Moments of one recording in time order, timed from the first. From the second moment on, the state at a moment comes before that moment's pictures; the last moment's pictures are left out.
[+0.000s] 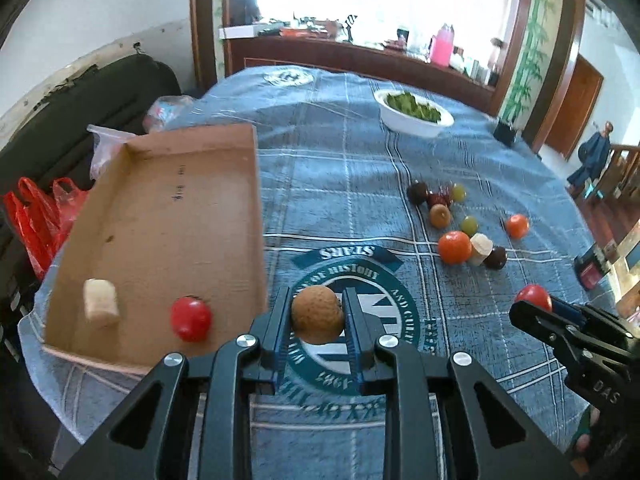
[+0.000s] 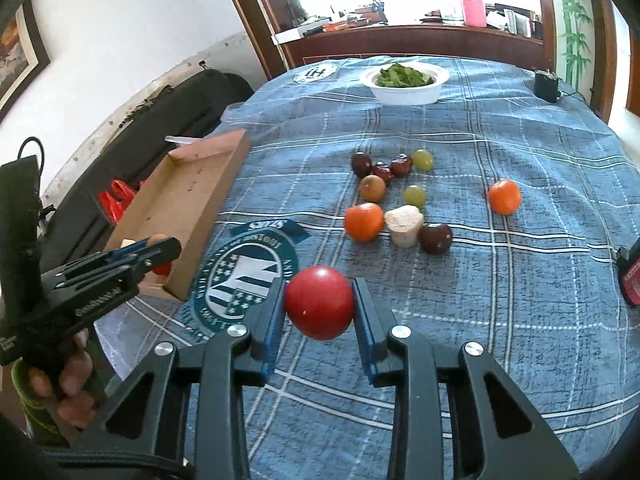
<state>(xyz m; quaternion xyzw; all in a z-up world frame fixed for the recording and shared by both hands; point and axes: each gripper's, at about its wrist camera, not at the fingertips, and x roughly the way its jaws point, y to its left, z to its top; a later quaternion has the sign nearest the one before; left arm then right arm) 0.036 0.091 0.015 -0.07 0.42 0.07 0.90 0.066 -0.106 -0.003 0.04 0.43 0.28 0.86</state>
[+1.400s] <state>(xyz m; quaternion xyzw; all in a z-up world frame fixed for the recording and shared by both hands) 0.013 0.177 0.017 -0.09 0.41 0.17 0.89 0.051 0.022 0.017 -0.02 0.42 0.39 0.82</state>
